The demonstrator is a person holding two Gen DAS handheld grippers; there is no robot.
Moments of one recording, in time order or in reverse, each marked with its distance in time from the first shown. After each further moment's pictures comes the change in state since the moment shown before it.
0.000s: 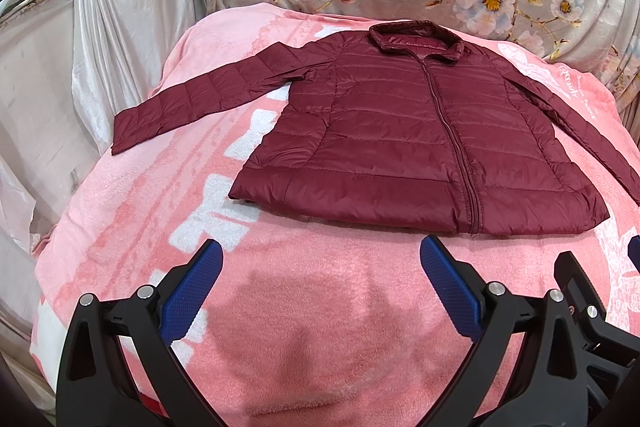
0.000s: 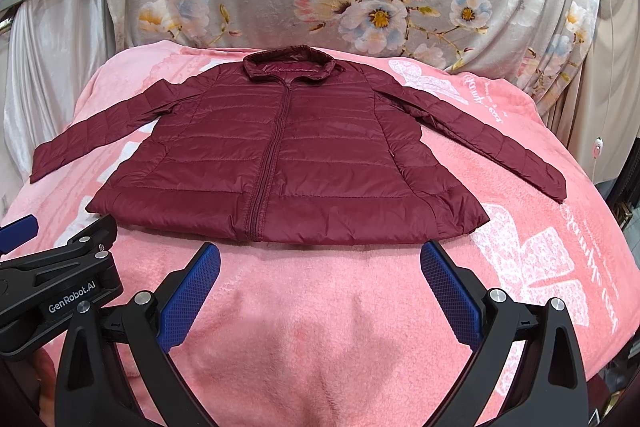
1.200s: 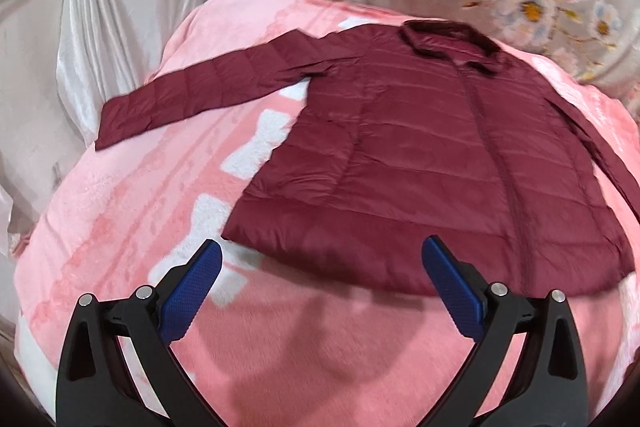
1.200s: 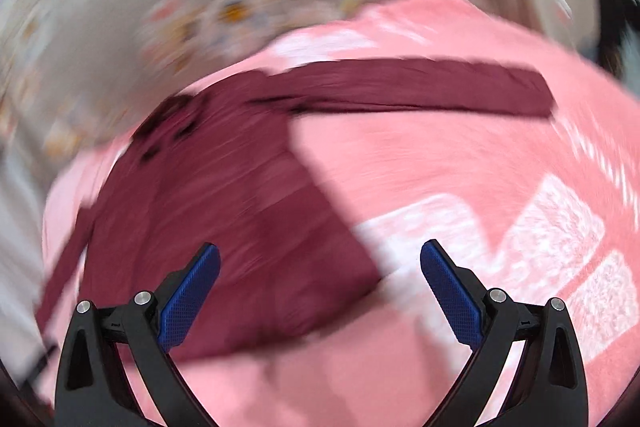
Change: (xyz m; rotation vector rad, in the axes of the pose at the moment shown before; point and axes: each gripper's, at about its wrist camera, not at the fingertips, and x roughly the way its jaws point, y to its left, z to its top) left arm 0.082 0.029 0.037 -0.095 0.052 0.028; right arm 0.119 -0.215 0.023 0.583 0.070 0.021
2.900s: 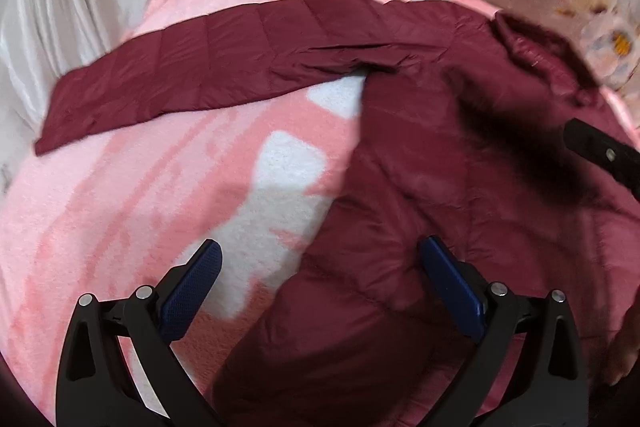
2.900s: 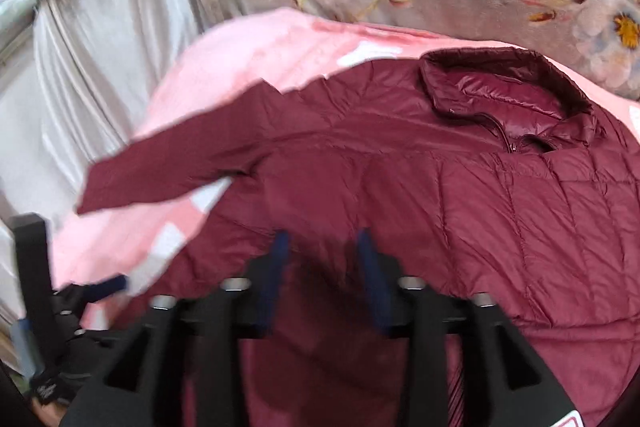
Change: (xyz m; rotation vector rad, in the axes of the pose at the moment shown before) left arm 0.151 0.034 0.082 -0.147 0.124 -0.011; right arm 0.146 0.353 -0.027 -0.750 0.212 0.581
